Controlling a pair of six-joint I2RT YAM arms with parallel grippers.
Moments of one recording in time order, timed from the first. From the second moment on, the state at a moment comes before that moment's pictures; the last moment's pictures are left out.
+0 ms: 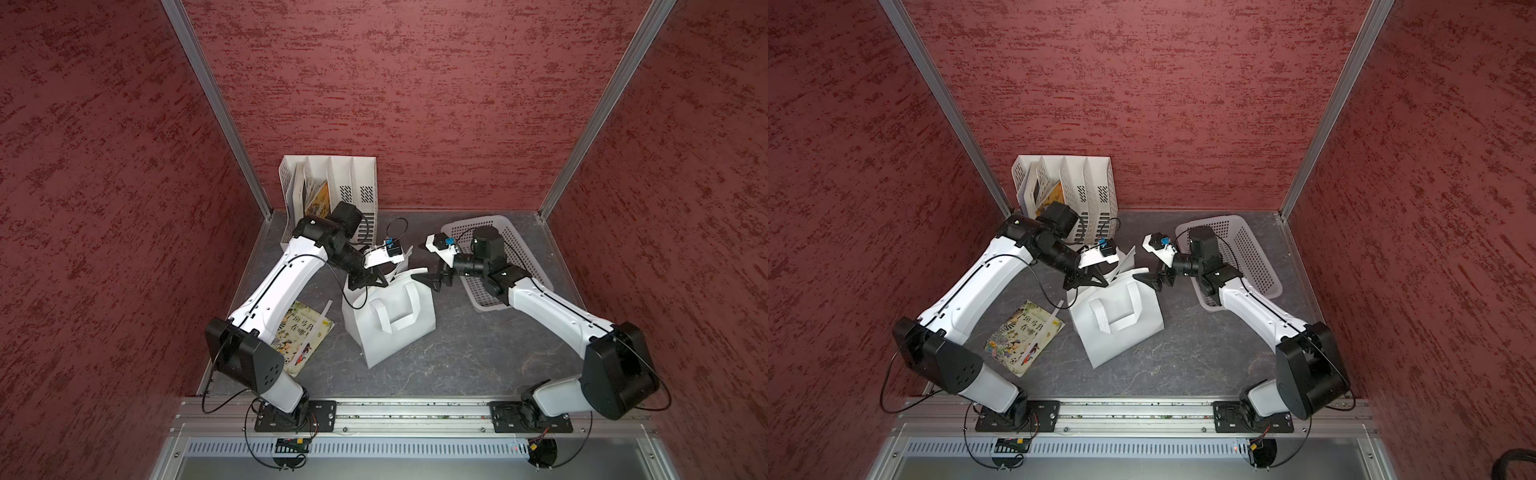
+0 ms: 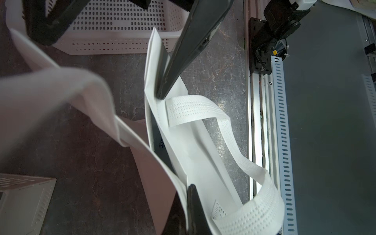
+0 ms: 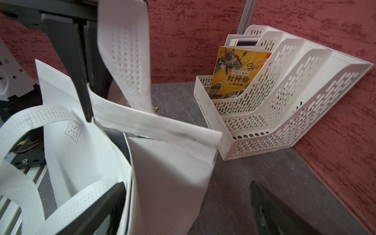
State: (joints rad) left arm -0.42 1.59 1.69 -1.38 0.66 0.92; right arm 0.44 1.47 1.05 0.05 -0.85 -0.41
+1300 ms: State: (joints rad) left arm -0.44 1.67 1.78 -1.33 0.61 0.83; right arm 0.42 1.32 0.90 -0.06 -0.90 -0.41
